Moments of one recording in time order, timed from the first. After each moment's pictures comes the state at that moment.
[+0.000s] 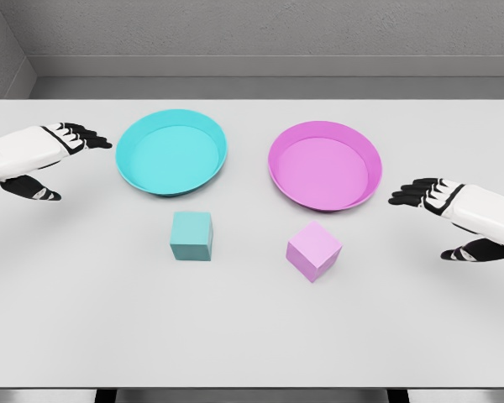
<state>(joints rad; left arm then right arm) -0.54 1.02 -0.61 -1.40 -0.29 -0.61 -0.26 0.02 -1.15 0.24 -1.76 0.14 -0.61 0.20</state>
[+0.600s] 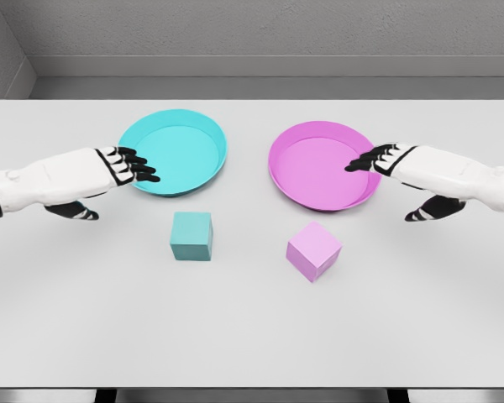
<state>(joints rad) -0.53 0.99 -0.67 -1.60 -0.43 -0.61 -0.26 -0.47 -1.03 0.61 -1.76 0.14 -0.36 0.42</state>
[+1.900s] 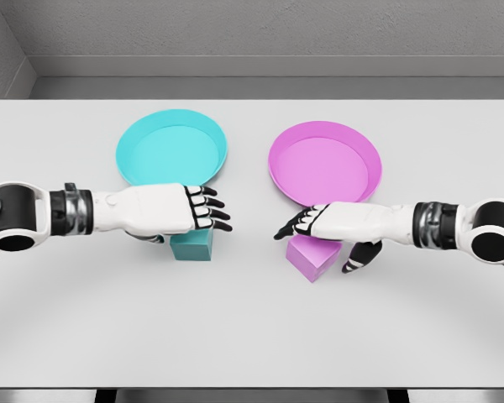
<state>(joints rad) -0.73 0.83 -0.98 -1.63 -0.62 -0.61 -0.26 -0.67 -0.88 0.97 -1.75 0.14 -0.27 0.53</state>
